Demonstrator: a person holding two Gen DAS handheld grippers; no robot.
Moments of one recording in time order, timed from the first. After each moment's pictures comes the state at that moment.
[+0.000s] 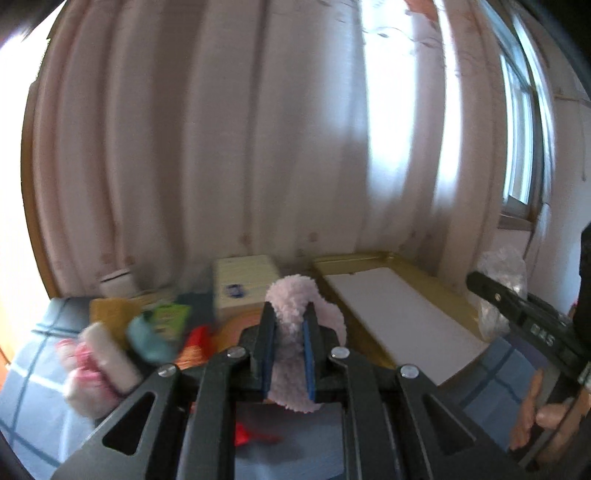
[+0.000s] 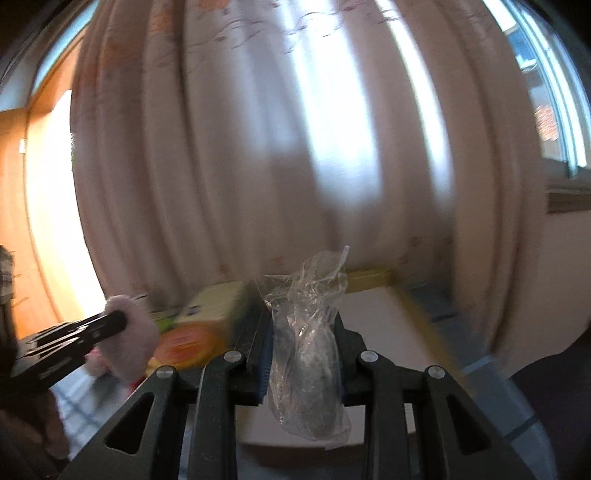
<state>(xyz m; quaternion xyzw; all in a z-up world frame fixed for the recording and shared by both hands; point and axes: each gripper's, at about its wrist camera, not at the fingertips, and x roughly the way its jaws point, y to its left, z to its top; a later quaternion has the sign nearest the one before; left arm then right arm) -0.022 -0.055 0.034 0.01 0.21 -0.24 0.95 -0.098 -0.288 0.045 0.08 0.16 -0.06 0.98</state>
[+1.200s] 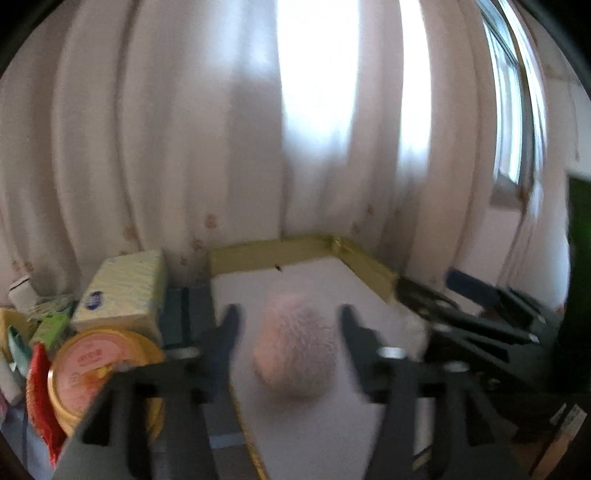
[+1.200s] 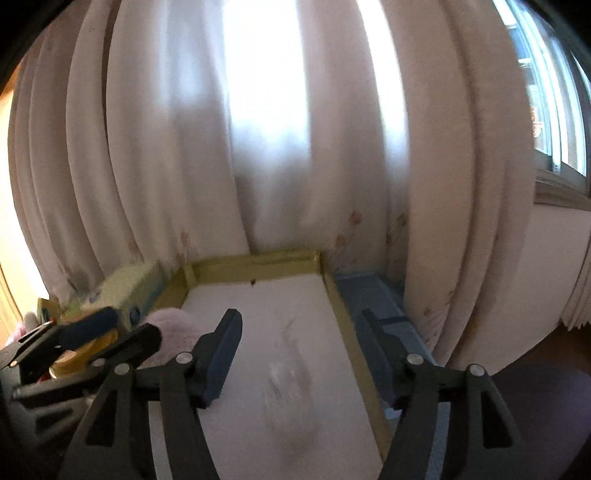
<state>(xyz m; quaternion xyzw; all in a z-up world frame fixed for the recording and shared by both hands) 0.005 -0.203 0.005 0.03 0.23 -0.27 0.93 -0.042 -0.357 0.015 0.07 0.20 -0.12 0.97</state>
